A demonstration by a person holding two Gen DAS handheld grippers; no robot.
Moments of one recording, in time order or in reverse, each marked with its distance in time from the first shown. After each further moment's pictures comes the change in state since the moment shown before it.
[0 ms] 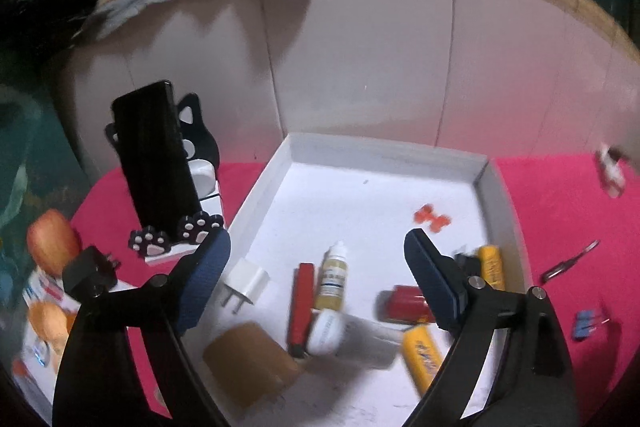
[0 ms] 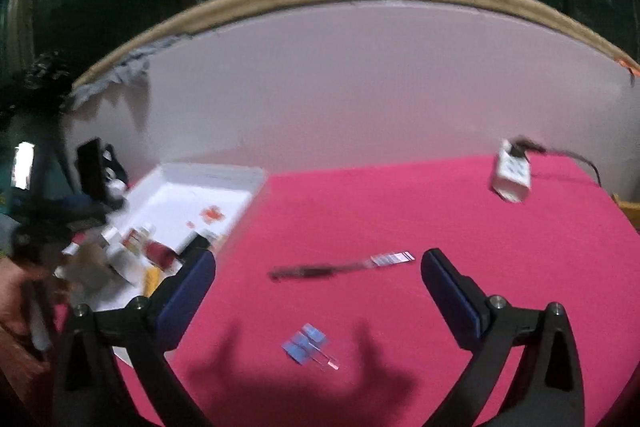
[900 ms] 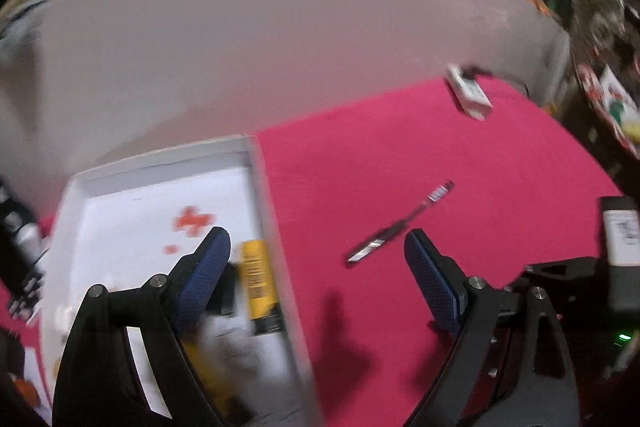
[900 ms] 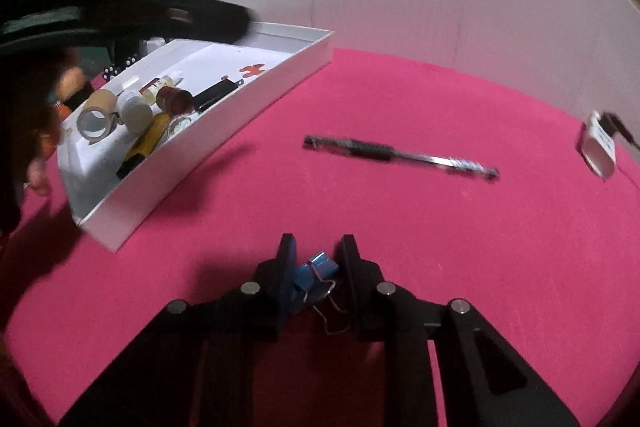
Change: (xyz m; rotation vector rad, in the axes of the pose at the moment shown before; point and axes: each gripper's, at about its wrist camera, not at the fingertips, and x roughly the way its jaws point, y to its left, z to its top) left arm 0.009 -0.171 -0.002 0.358 0.162 -0.432; right arm 0.039 0.009 -0.054 -0.281 0.282 0.185
